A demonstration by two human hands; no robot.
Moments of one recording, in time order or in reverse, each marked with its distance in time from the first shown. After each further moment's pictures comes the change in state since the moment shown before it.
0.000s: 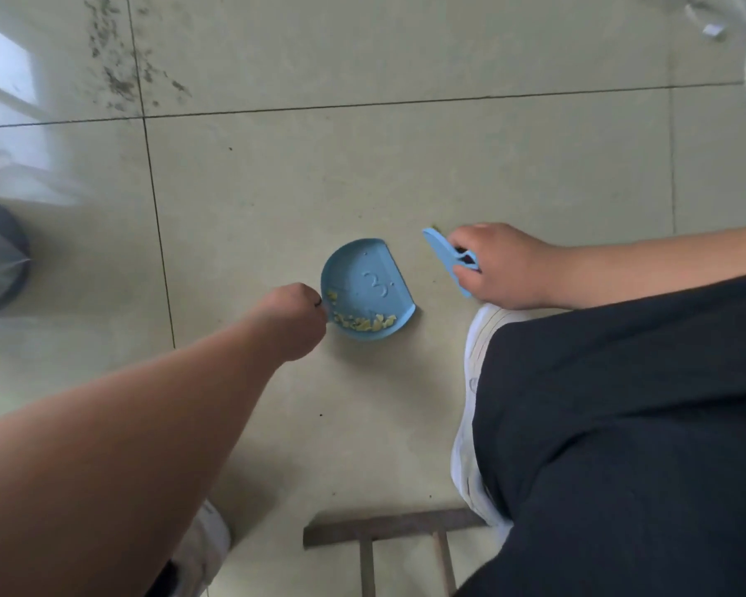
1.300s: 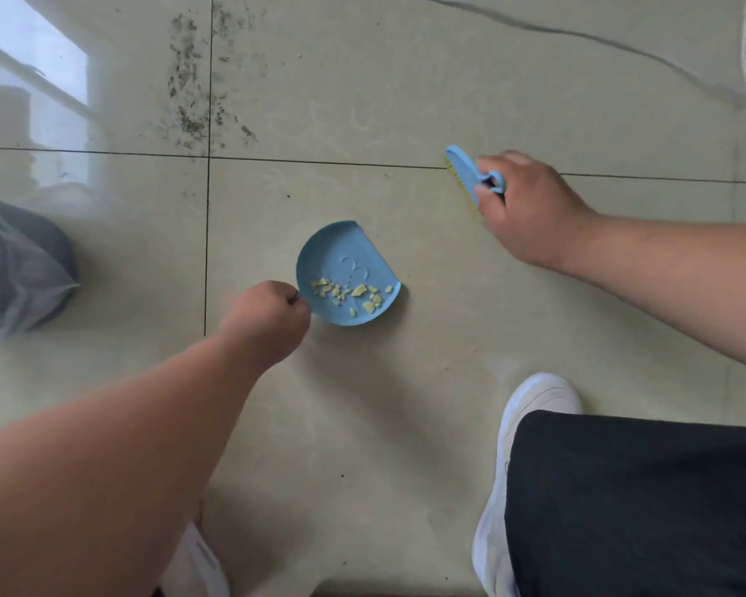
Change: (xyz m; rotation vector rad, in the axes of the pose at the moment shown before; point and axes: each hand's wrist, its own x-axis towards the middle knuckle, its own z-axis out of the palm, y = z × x) left_hand 0.028 -0.044 -0.070 -0.250 0.271 -0.102; right_hand 0.122 -0.019 -0.079 0.022 0.436 -0.099
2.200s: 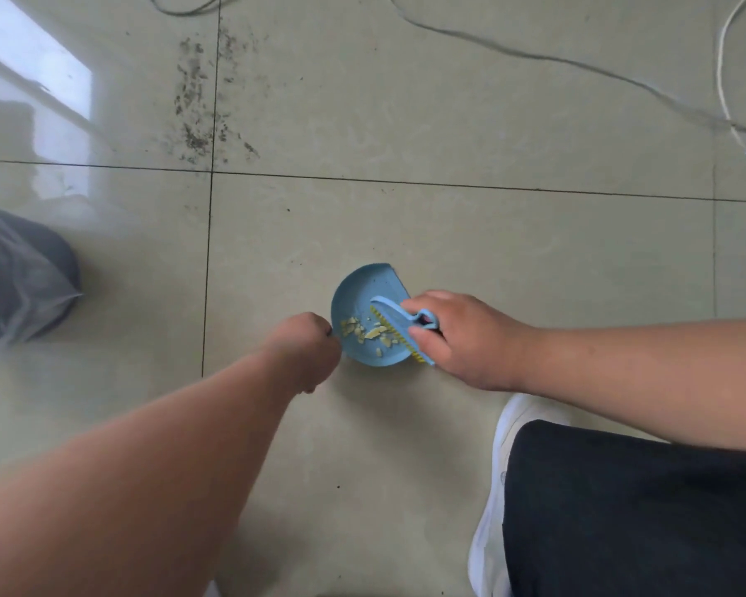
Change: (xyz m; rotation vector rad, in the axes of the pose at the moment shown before) left_hand -0.016 0.025 0.027 -0.043 -0.290 -0.095; right_hand -0.088 -0.067 0.040 0.193 -0.401 -0.109
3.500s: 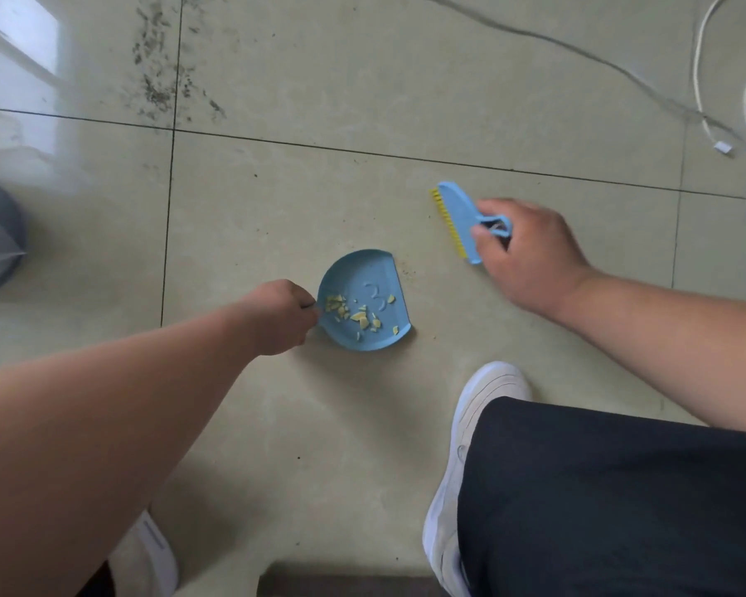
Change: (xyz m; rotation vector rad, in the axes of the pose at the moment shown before) left_hand 0.004 0.009 0.001 0.082 -0.032 0.146; right_hand -0.019 0.065 -0.065 -0.157 0.480 0.250
